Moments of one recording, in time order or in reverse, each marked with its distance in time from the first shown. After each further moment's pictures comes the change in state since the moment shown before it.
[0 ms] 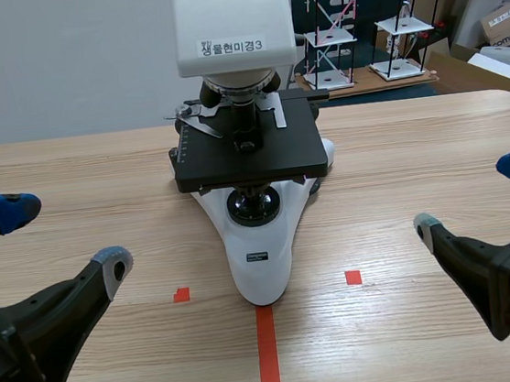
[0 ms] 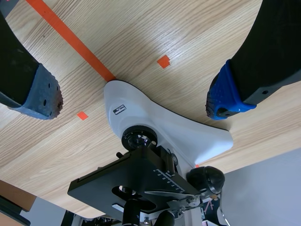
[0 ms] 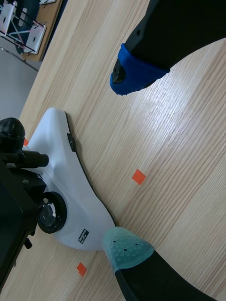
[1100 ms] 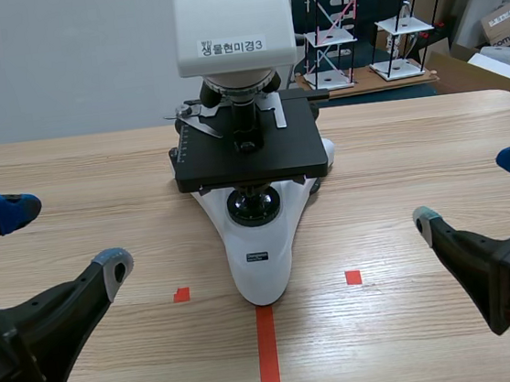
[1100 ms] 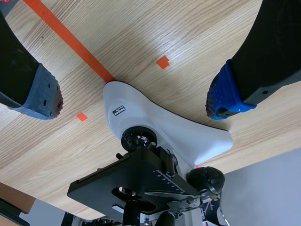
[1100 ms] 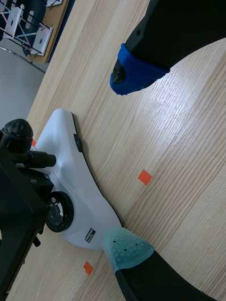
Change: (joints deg) left arm 0.0 0.0 0.0 0.0 0.5 0.0 0.0; right arm 0.0 0.0 0.0 0.0 0.0 -0.2 1.5
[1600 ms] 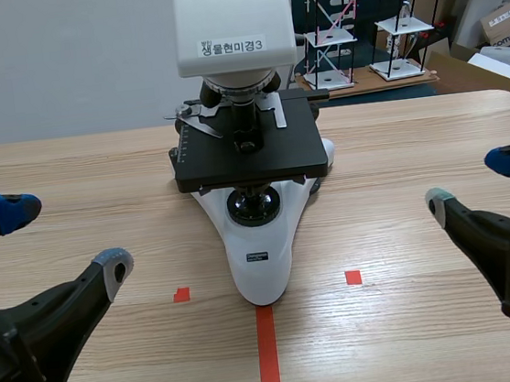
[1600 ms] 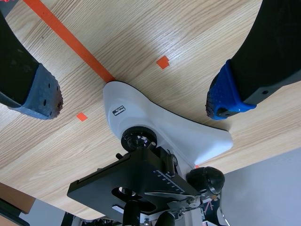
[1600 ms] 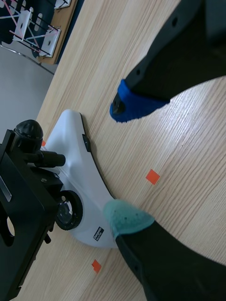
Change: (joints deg) left arm 0.0 0.0 0.0 0.0 0.0 0.0 0.0; right arm 0.0 0.0 0.0 0.0 0.0 0.0 2.2
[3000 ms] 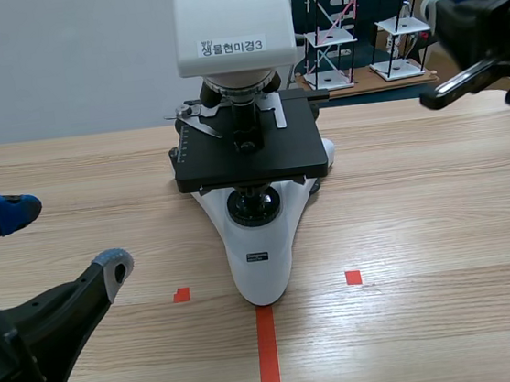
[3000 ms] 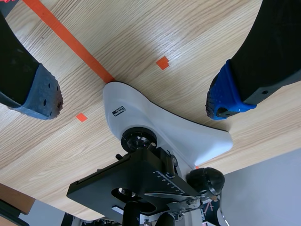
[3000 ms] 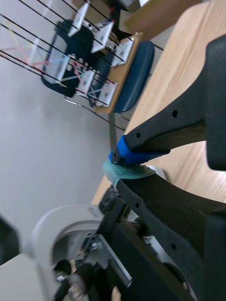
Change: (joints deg) left arm 0.0 0.0 0.0 0.0 0.0 0.0 0.2; right arm 32.6 0.1 -10.6 -5.8 -0.6 -8.9 -11.2
